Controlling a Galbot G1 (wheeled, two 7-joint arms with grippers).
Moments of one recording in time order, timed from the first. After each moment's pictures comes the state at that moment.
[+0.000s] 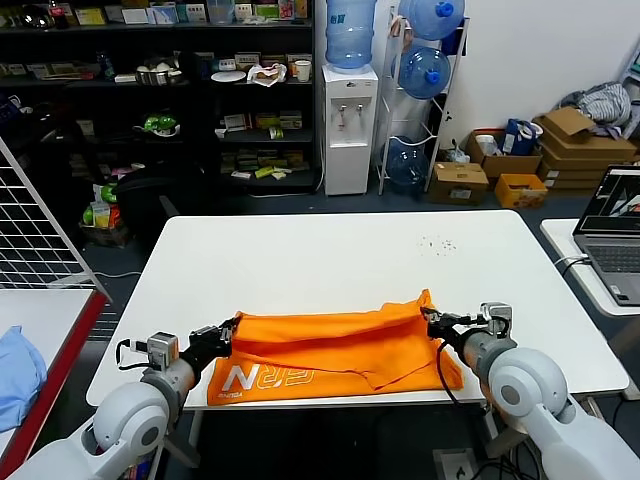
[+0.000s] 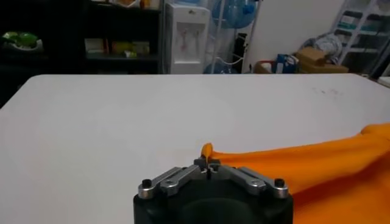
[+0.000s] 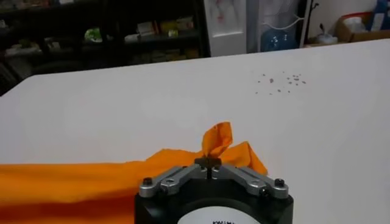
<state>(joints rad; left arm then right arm) 1.16 -0.70 -0.08 -2.00 -0.95 0.33 -0.31 -1.24 0.85 0.37 2.06 1.06 -0.68 0.41</state>
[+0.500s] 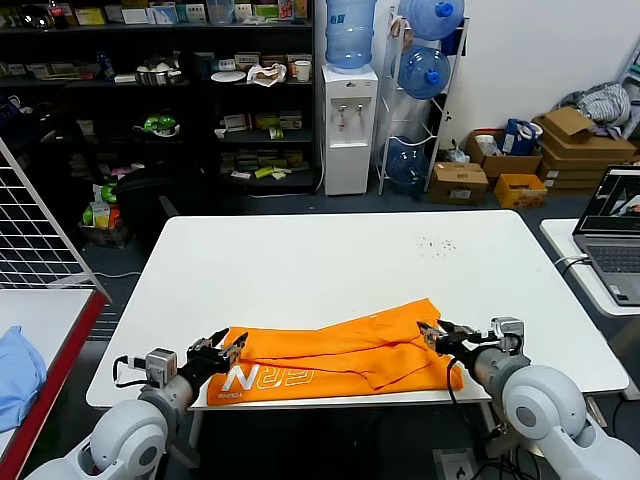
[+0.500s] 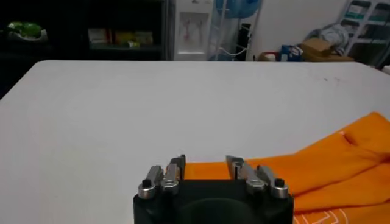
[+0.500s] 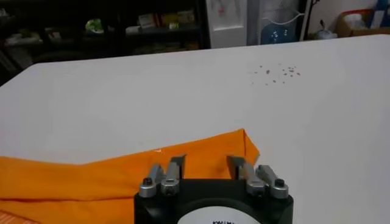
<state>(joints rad) 1.25 -0.71 -0.10 -2.01 -0.93 0.33 -0.33 -1.34 0.83 0.44 2.11 1.05 -0.68 0.39</state>
